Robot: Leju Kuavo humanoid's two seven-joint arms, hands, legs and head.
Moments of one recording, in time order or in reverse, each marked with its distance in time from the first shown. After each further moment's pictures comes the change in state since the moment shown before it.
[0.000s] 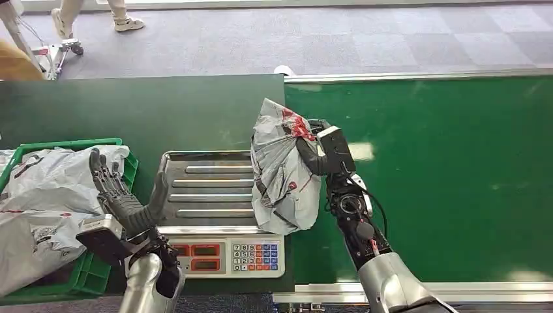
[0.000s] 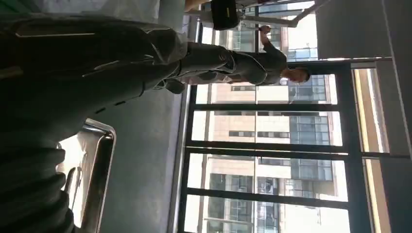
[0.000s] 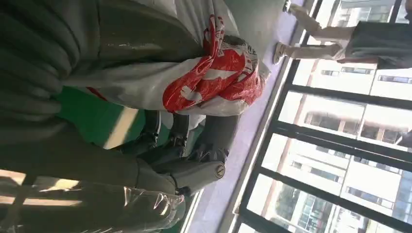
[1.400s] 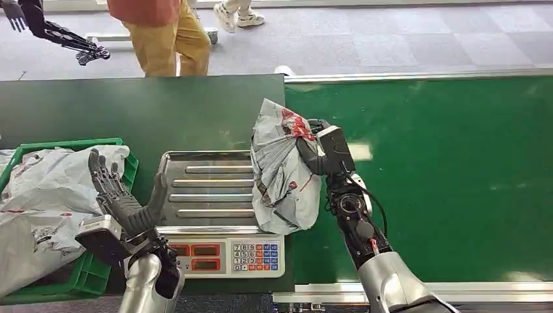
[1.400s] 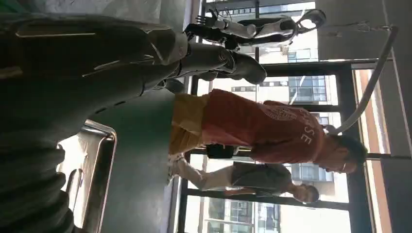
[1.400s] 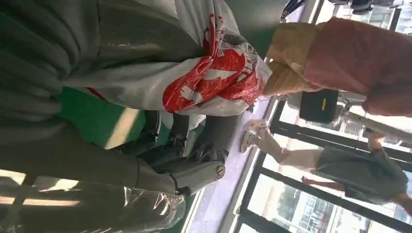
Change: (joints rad) left arm 0.004 0.000 0.002 -0.002 0.000 0.000 0.000; right arm -0.007 0.000 0.000 0.011 0.000 0.000 0.000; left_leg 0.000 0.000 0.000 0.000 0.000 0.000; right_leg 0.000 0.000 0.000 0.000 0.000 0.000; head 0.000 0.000
